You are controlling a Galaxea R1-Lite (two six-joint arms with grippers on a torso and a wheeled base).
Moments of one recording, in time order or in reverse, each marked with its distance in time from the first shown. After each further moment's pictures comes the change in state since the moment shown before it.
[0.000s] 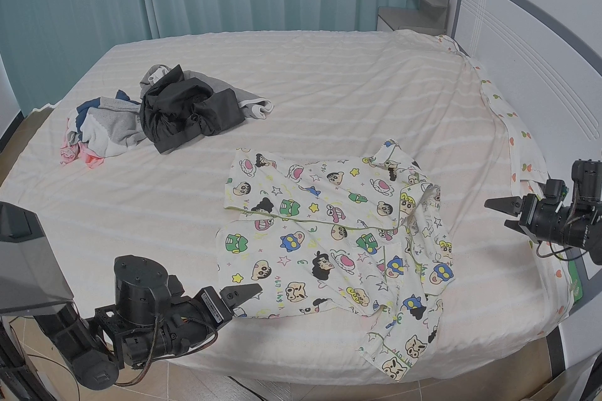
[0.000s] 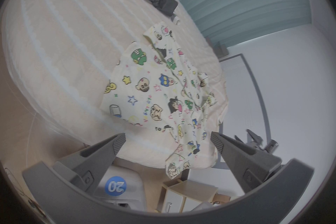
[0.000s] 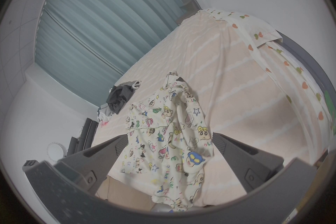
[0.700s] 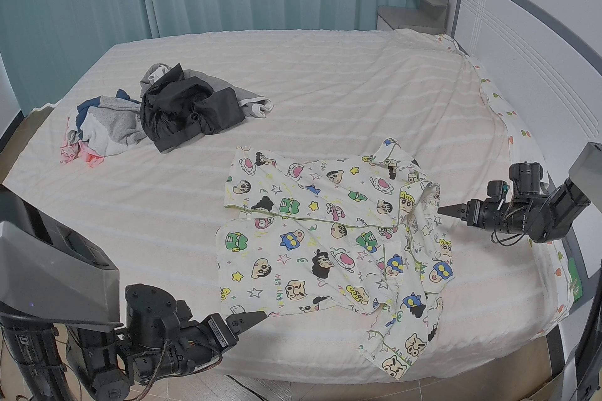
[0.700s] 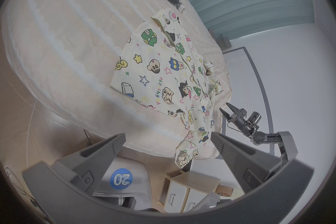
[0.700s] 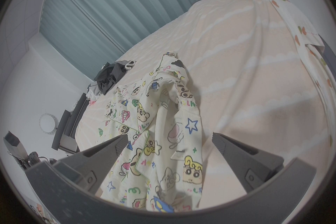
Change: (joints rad) left arm -0.014 0.231 0.146 -0.349 -0.054 -0.013; right arm 0.067 0.529 -0.414 -0.022 0.019 -0.219
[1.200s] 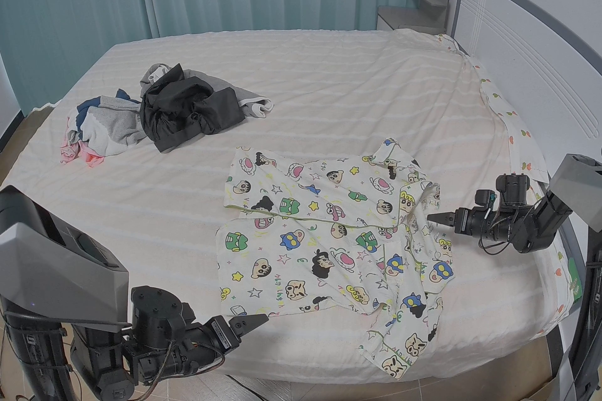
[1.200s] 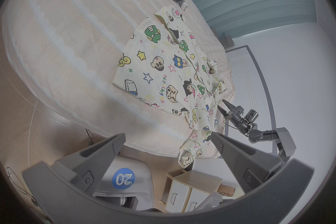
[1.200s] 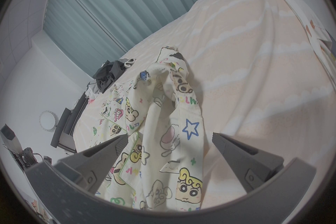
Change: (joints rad) left arm -0.001 0.037 -0.013 0.000 0.000 0.002; right arm 0.021 0.135 -0.044 -0.120 0.001 0.005
